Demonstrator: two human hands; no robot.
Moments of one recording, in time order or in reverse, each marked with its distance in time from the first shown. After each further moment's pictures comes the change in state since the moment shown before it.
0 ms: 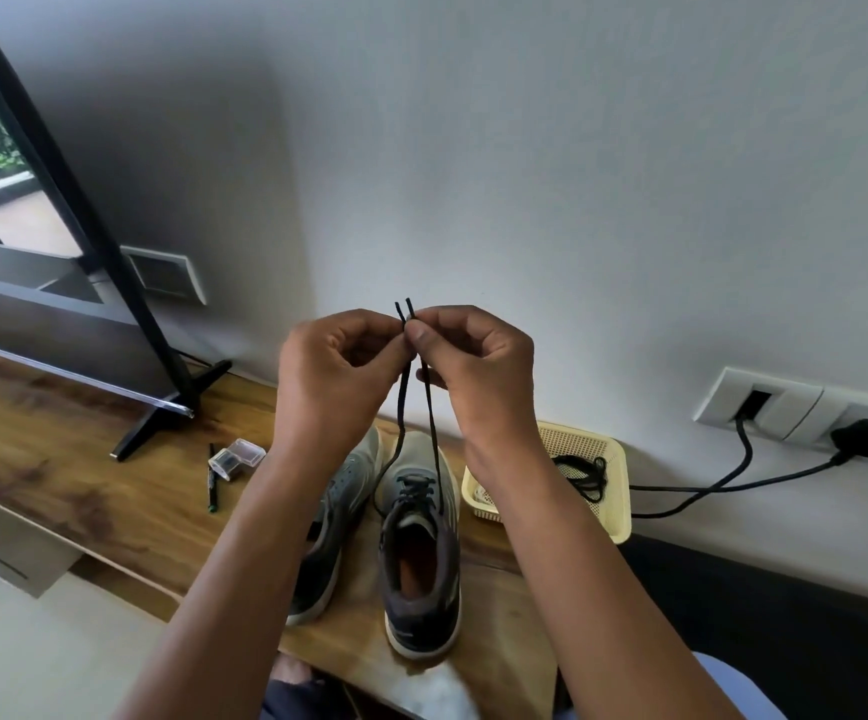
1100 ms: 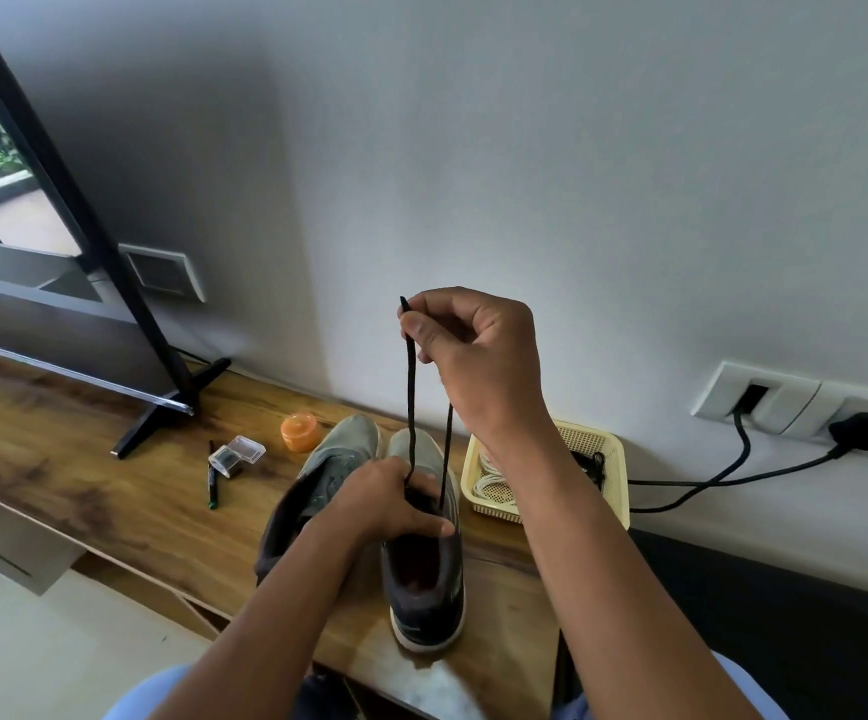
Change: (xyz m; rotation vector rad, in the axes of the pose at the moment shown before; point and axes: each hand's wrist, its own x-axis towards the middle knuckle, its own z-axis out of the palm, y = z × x) left_hand -0.041 -0.134 0.043 0.597 -0.799 -0.408; right_hand 0.004 -0.019 -0.007 -0.261 -0.086 -0.103
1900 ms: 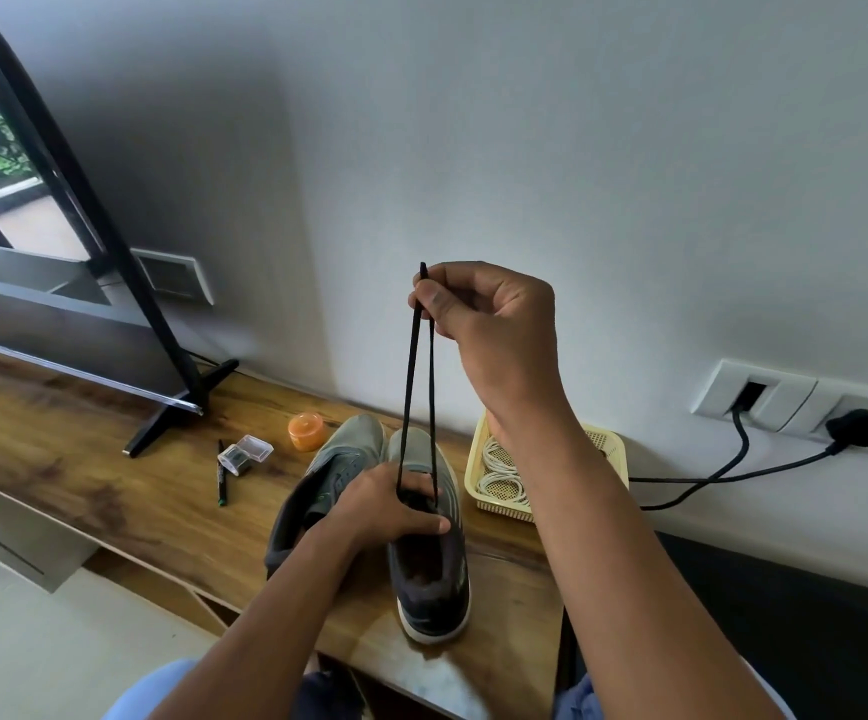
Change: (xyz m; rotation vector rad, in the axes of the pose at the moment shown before) left_hand 0.001 -0.023 0.013 -0.161 0.041 0.057; right_hand 0.003 -0.023 -0.002 0.134 0.054 0.020
